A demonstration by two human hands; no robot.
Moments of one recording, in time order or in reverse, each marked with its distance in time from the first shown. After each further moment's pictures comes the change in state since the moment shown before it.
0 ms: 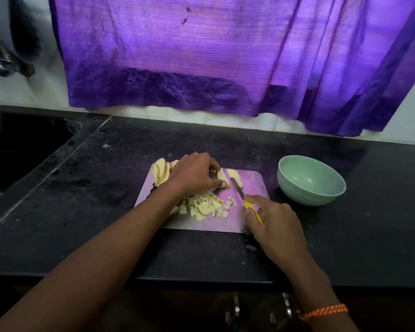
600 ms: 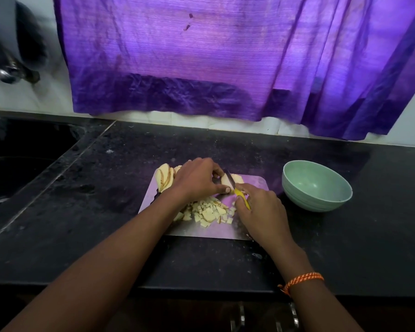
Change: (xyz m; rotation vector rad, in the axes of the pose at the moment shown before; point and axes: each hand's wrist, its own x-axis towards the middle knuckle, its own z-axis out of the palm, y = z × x) left_hand 0.000 -0.002 0.000 0.010 0.007 -0.010; right_hand 0.042 -0.030 0.015 -0.026 0.024 0.008
